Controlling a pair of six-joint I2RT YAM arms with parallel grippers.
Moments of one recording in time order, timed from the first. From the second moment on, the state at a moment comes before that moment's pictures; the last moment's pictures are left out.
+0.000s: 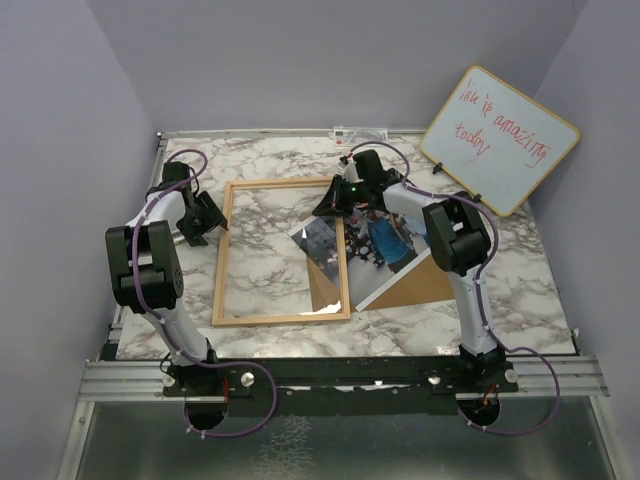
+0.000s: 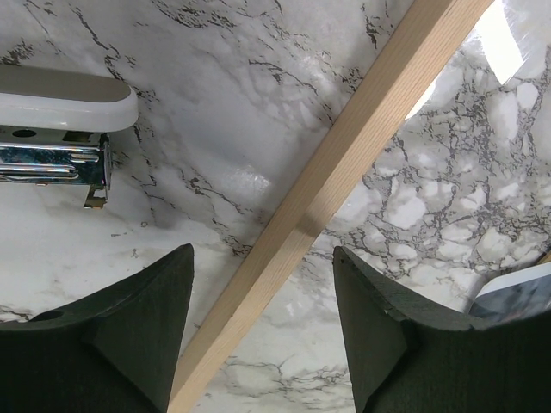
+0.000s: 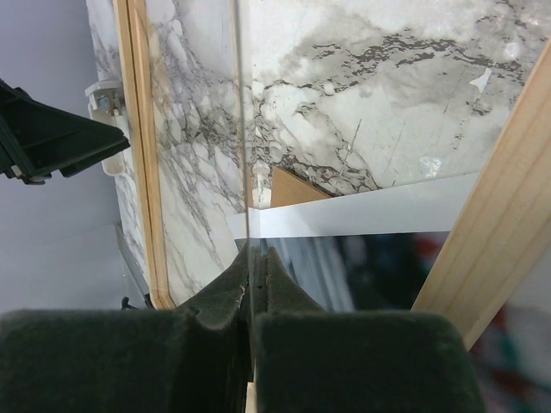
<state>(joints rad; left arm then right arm) 0.17 1.80 1.22 -0.62 0.15 -0.48 0.47 2.30 1.64 -0.06 -0.66 0.71</state>
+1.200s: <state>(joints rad) 0.16 1.82 1.23 -0.62 0.15 -0.47 0.47 2.31 1.62 -0.05 -0.77 0.72</state>
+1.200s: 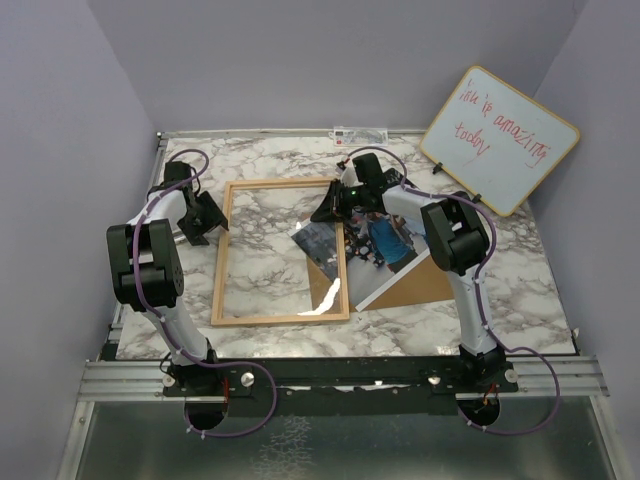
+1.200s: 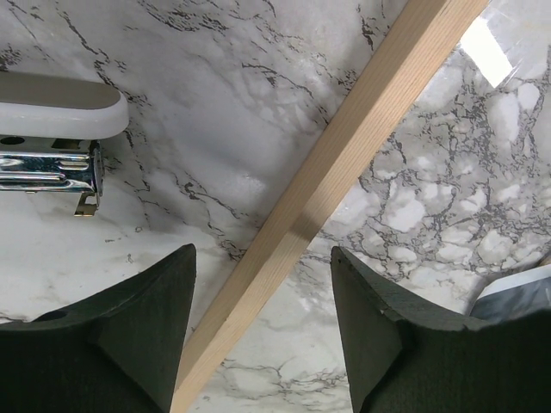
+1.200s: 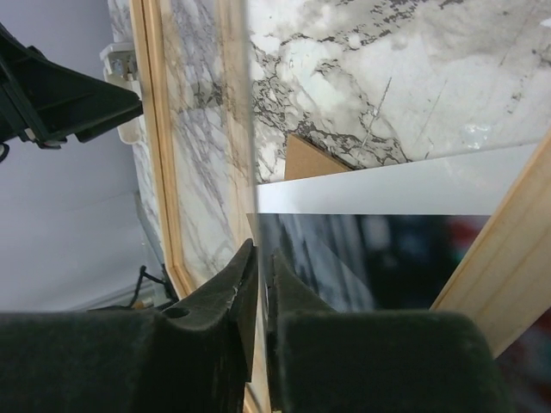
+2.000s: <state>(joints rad) 0.14 1.86 1.26 -0.61 0.15 -0.47 0.47 2.32 1.70 -0.17 -0.86 0.71</state>
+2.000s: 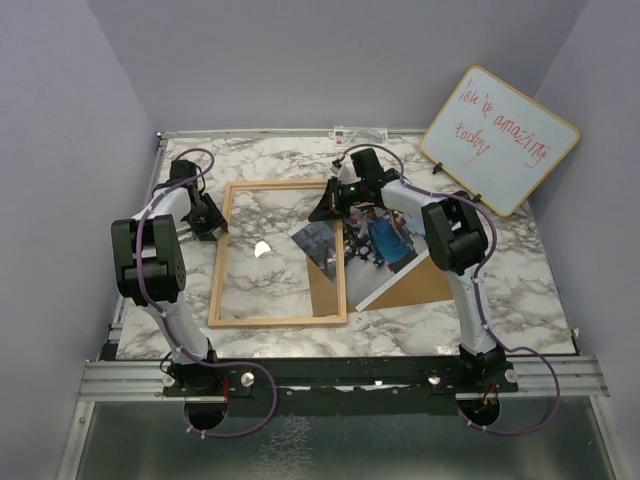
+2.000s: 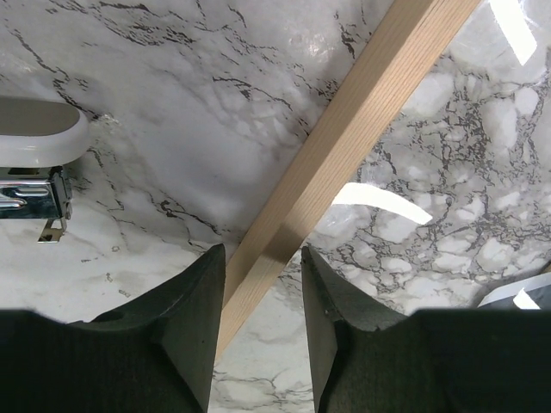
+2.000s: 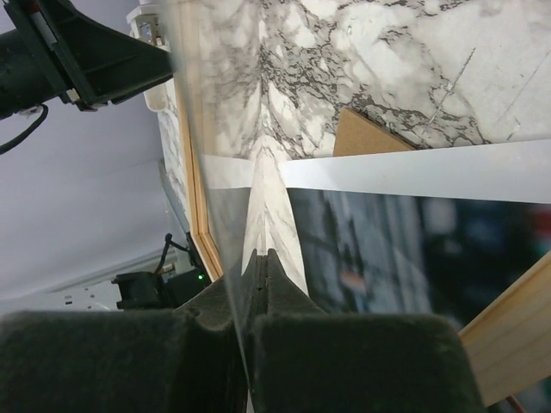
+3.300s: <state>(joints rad) 0.13 1.86 1.27 -0.61 0.11 -0.47 0.47 2.34 1.51 0.27 -1.04 0.98</state>
